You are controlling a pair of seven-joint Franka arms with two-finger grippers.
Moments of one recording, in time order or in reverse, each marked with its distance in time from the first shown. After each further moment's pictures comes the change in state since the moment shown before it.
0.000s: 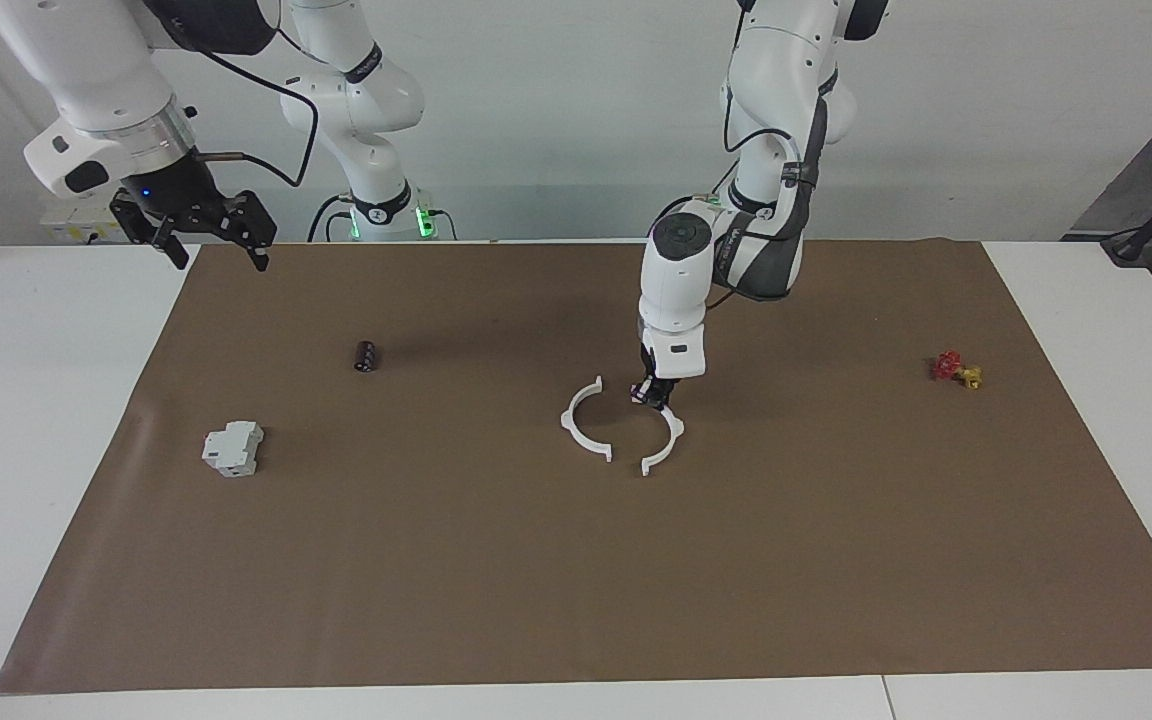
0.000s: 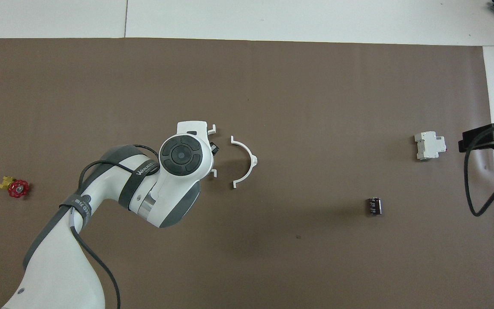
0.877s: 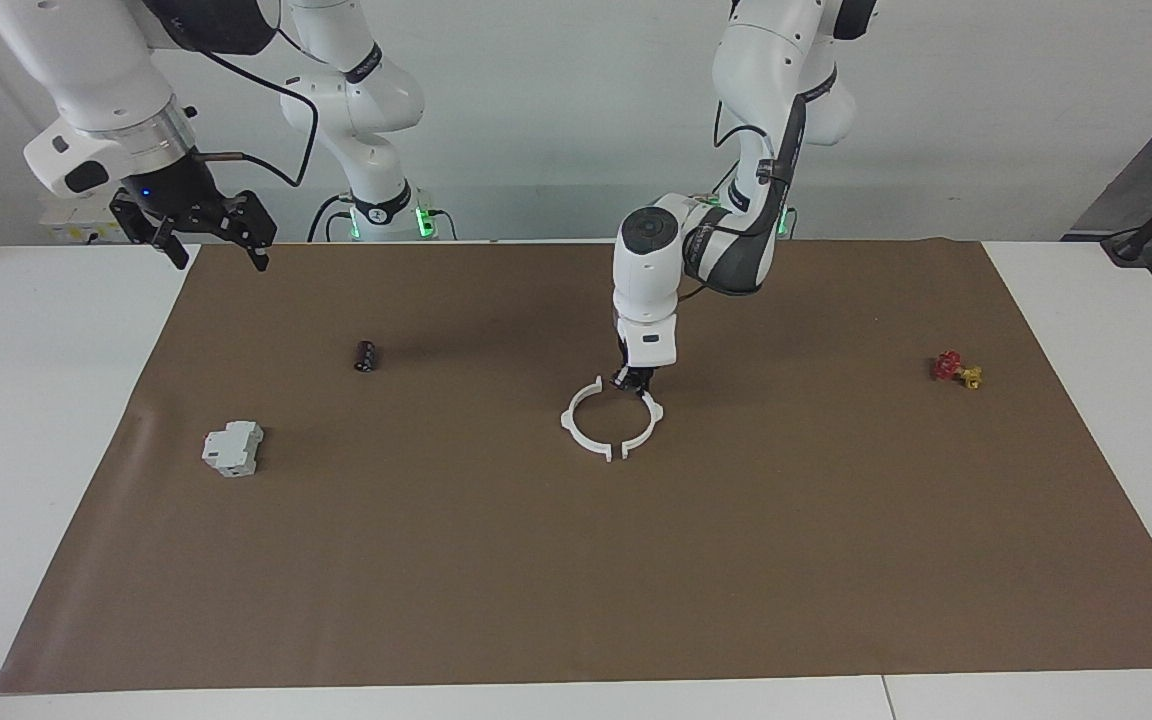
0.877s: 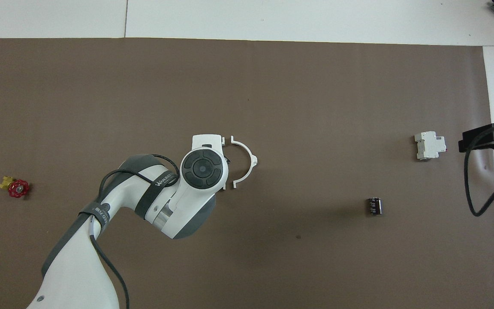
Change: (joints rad) left arm -0.065 0.000 -0.001 -0.021 0.000 -0.025 -0.061; right arm 0.000 0.000 0.000 0.000 0.000 0.000 0.000
